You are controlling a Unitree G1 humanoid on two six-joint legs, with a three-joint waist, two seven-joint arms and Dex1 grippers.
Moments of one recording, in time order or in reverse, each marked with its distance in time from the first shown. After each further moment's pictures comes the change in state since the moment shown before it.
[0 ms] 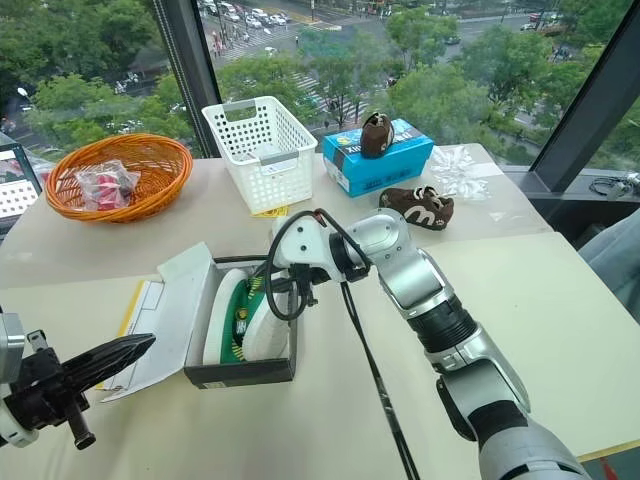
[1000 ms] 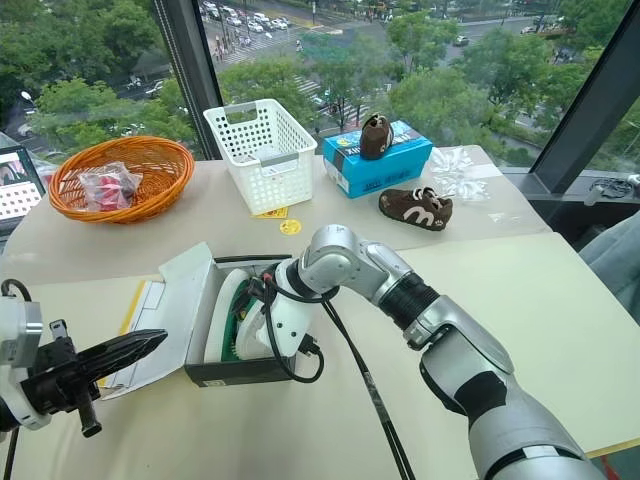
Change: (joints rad) left arm -0.155 0.008 -0.086 0.072 0.049 0.077 -0.047; right arm -0.209 0.079 0.294 0.448 -0.380 -0.975 -0.098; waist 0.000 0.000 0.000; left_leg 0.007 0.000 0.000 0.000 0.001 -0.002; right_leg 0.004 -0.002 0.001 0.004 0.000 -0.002
